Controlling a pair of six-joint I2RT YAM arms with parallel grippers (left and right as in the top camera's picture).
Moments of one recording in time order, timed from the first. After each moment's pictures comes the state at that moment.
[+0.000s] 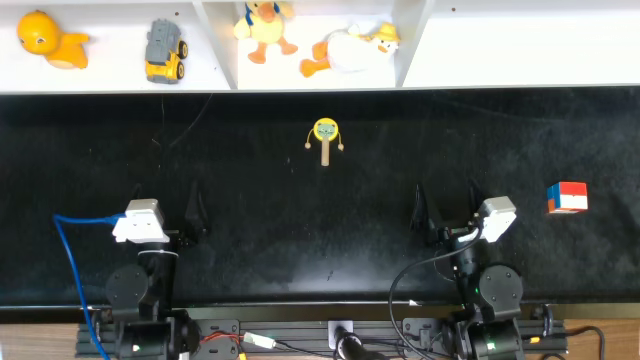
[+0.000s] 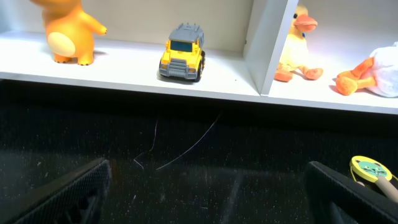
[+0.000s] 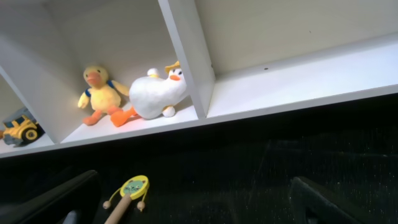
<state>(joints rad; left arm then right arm) 0.07 0.02 0.02 -0.08 0.06 -0.11 0.17 0.01 0.02 -0.02 -0.03 0.31</state>
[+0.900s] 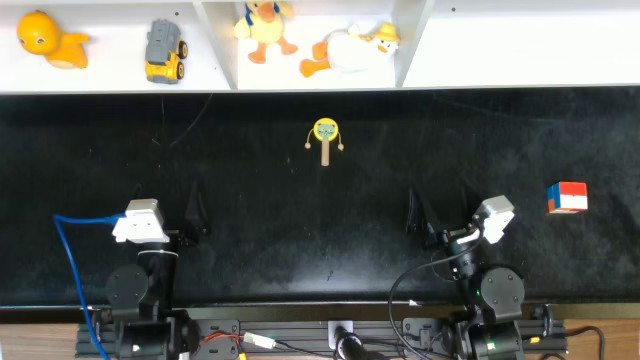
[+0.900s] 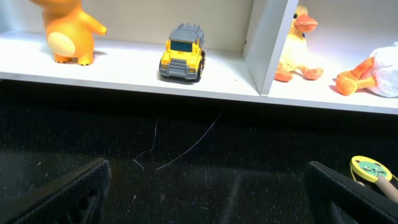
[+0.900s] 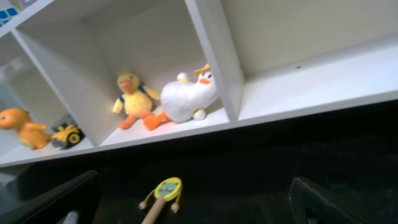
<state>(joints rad) 0.07 0.02 0.02 -0.08 0.06 -0.11 0.17 0.01 0.02 0.02 -0.14 0.40</state>
